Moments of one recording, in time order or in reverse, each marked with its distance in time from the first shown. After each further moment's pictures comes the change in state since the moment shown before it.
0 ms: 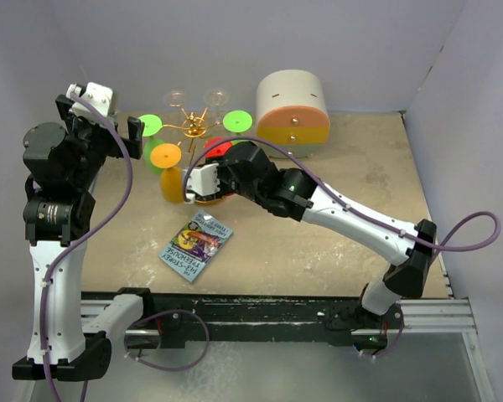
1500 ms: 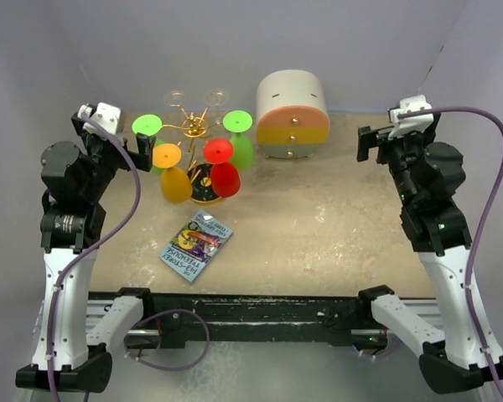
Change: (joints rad) left arm 0.000 -0.106 -0.266 0.179 0.061 -0.050; right arm -0.831 -0.727 -0.419 0.211 -0.166 0.766
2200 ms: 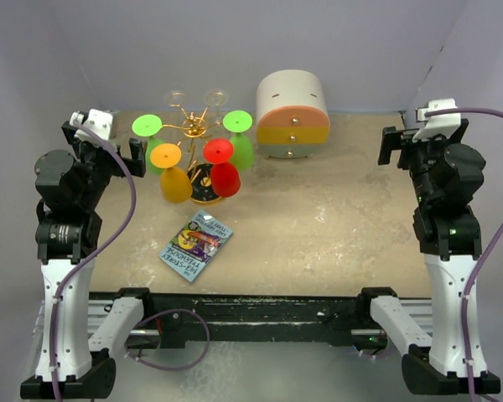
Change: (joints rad) left arm 0.036 -0.031 0.015 -0.079 -0.022 -0.011; right arm -0.217 -0.042 0.042 -0.142 -0.067 0.043
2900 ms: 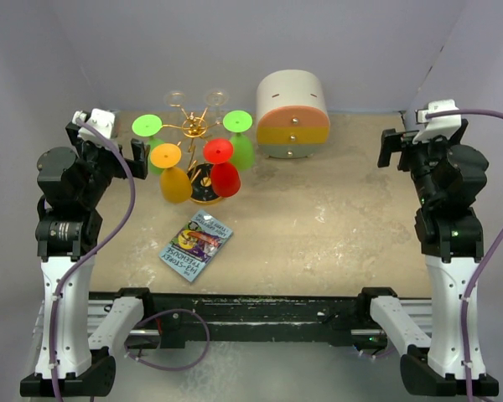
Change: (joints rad) left arm 0.003 0.004 0.012 -0.053 0.006 -0.012; right arm -0.025 -0.001 0.021 -0.030 -0.056 0.002
